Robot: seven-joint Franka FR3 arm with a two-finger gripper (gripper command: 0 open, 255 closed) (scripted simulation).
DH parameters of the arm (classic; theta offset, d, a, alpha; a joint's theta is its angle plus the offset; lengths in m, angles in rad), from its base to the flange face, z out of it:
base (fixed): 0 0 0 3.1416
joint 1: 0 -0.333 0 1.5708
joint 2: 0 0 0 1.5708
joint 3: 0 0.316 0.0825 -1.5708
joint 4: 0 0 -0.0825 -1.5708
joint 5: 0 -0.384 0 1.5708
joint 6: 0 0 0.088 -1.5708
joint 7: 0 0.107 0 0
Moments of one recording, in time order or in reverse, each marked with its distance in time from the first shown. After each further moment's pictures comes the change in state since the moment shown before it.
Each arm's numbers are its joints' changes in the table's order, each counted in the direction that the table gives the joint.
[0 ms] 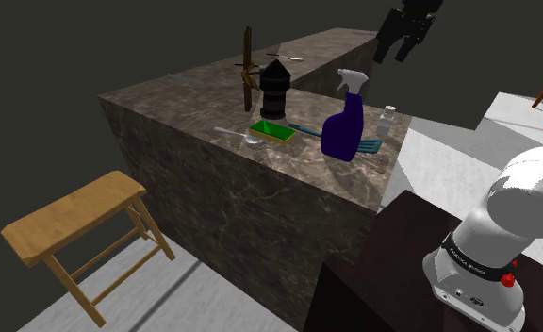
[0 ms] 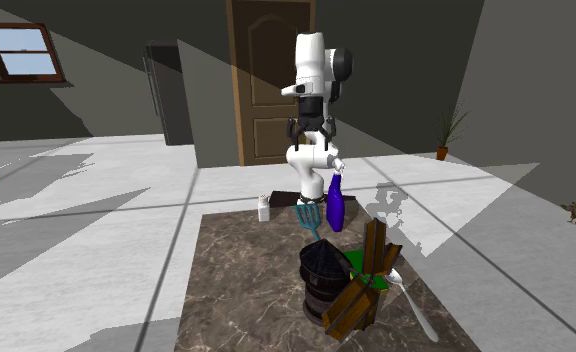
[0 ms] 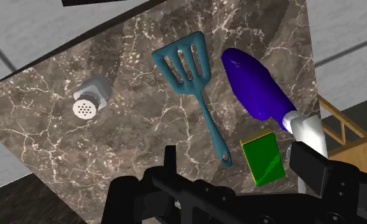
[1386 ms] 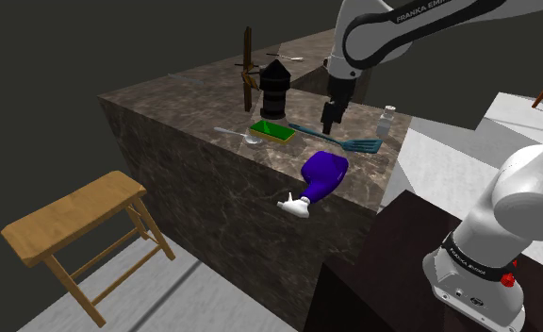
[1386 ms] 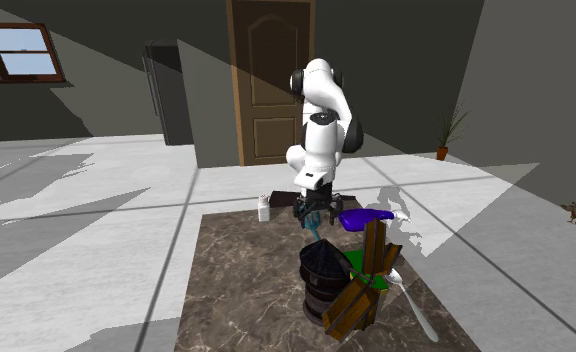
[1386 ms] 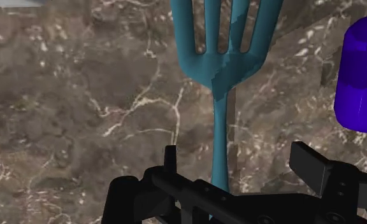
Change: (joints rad) arm -0.104 0.497 0.002 0.103 0.054 -0.391 -0.290
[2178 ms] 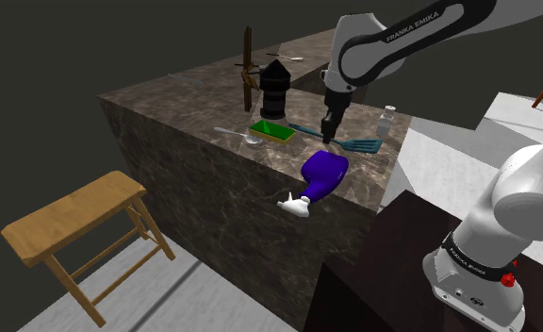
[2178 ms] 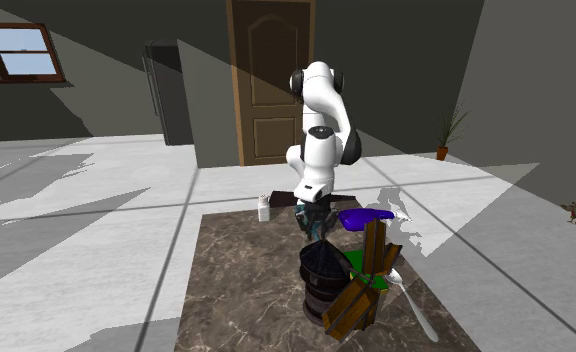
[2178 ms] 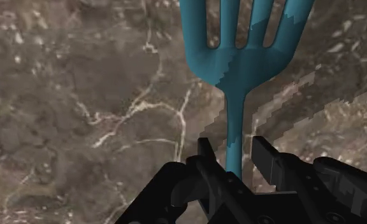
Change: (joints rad) arm 0.001 0.050 -0.004 0.049 0.002 -0.108 -0.011
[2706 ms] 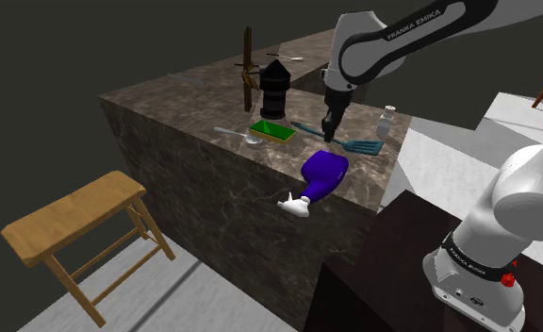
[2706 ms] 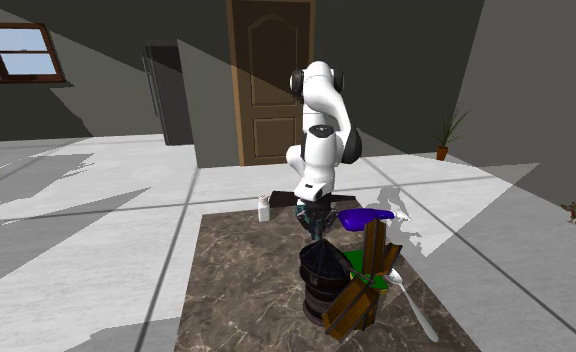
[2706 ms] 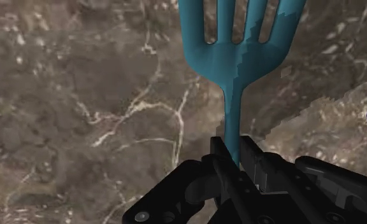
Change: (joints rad) arm -0.001 -0.005 0.002 -0.006 -0.001 0.016 0.000
